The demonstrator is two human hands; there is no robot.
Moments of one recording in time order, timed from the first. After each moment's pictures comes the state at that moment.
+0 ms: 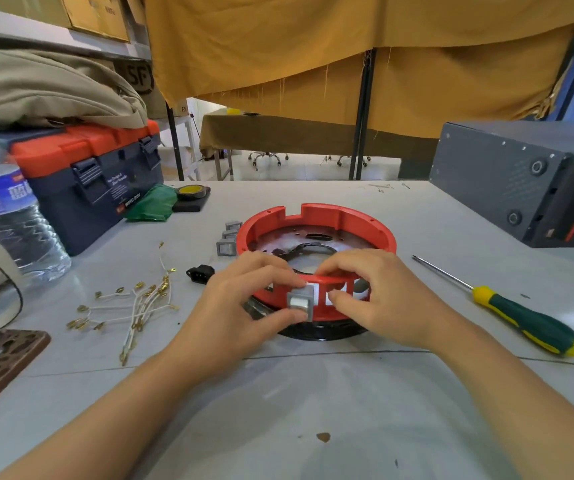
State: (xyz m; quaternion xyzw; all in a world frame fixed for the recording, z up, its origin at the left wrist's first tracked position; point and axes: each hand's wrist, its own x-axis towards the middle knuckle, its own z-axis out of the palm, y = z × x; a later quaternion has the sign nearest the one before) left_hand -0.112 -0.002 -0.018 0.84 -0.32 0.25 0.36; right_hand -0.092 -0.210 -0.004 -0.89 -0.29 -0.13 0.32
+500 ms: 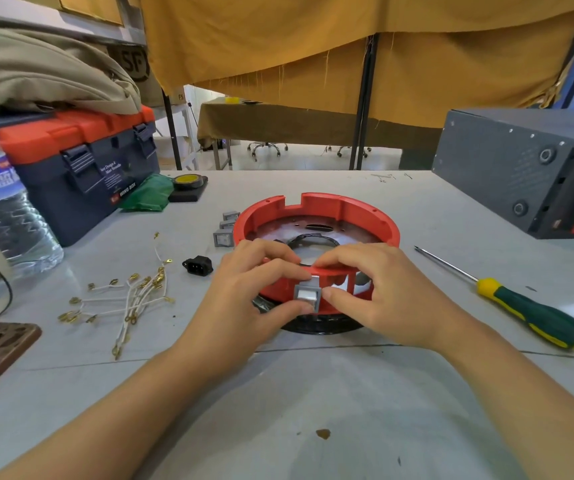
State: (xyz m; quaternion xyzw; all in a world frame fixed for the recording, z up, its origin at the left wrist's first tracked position) left_hand -0.113 -0.013 -0.023 0.86 -0.29 0.26 0.33; right_hand -0.094 -0.208 -0.006 -0.90 -0.30 -0.15 0.29
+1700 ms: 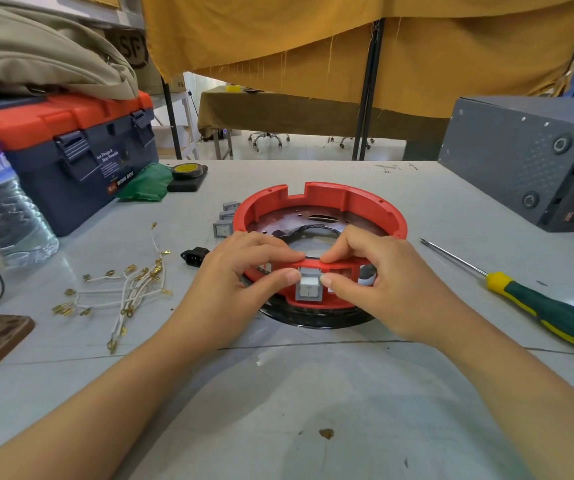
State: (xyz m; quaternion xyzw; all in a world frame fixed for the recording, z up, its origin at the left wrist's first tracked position) left_hand -0.097 -0.004 -0.023 0.85 -0.24 0.19 0.43; right_hand -0.096 -0.203 -0.007 -0.87 -0.27 -0.13 0.39
